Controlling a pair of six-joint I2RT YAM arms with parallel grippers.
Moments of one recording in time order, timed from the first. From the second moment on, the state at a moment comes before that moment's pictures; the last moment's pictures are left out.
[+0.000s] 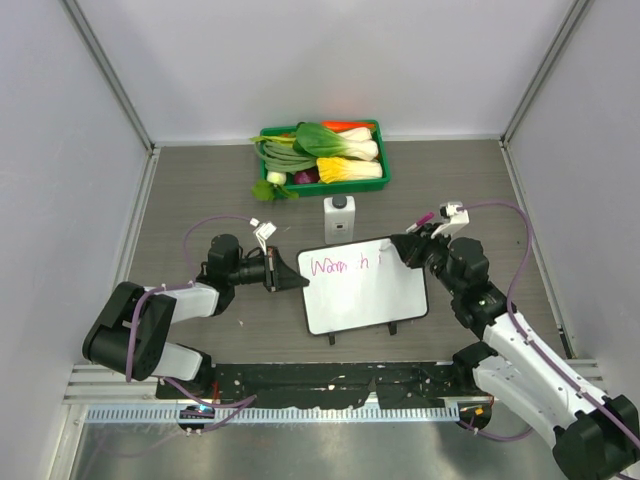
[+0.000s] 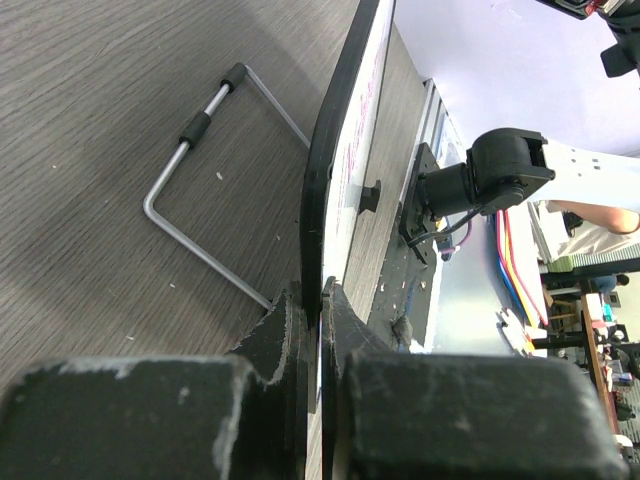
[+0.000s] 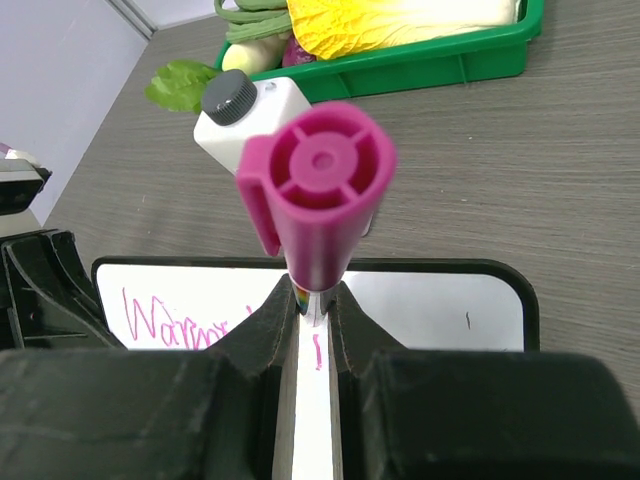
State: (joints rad) left arm -0.35 1.41 0.36 0.71 0.94 -0.63; right arm 0.42 0.75 0.45 0.12 -0.04 0.47
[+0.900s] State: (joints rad) left arm -0.35 1.41 0.36 0.70 0.94 -0.63; right arm 0.42 0.73 0.43 0.08 -0.03 0.47
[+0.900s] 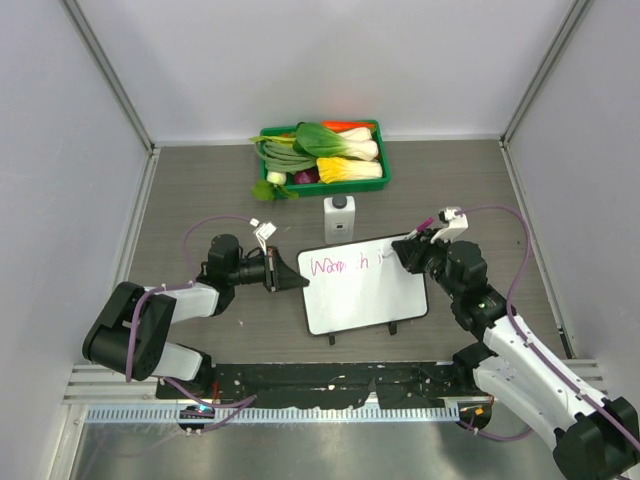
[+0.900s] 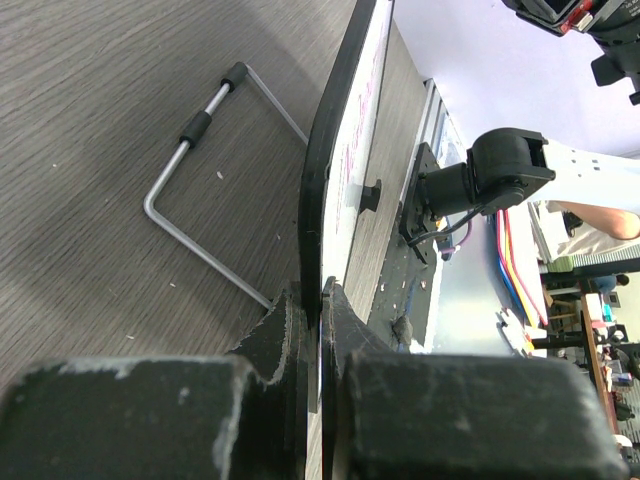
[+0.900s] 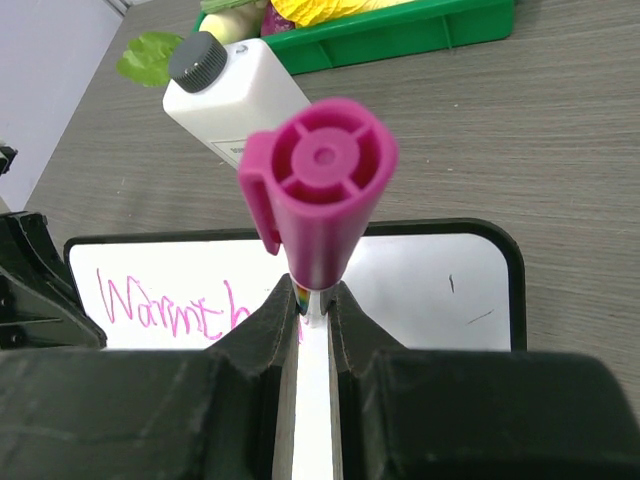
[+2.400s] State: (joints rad) left arm -0.36 1.40 0.36 0.70 0.94 -0.63; right arm 0.43 0.73 0.47 -0.01 0.05 0.46
